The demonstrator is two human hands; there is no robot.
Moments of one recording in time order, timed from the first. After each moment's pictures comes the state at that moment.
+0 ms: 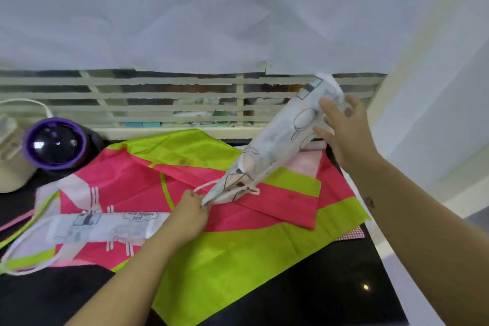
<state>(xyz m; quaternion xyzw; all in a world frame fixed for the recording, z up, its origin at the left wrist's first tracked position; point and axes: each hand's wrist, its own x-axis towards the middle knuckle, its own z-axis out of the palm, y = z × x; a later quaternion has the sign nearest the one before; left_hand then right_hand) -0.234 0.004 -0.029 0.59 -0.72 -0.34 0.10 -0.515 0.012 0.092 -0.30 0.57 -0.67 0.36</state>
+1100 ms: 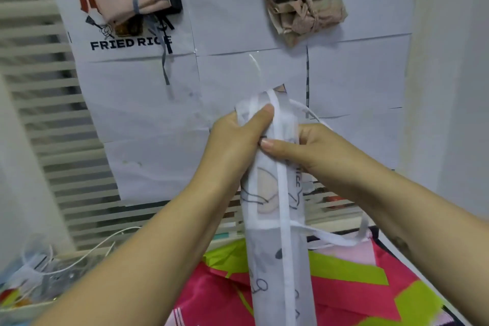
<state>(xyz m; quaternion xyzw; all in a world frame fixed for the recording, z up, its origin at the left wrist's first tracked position) -0.140 0.053 0.327 0.28 -0.66 -0.45 0.53 -0.266 0.099 0.310 -0.63 0.46 -0.53 0.33</state>
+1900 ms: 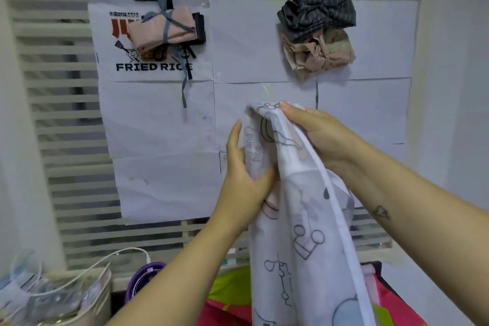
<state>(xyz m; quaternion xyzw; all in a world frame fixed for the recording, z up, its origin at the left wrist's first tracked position) -0.123 0.015 0.292 0.16 -0.70 -0.39 0.58 -0.250 0.057 0.369 -0.56 0.35 -0.64 0.40</state>
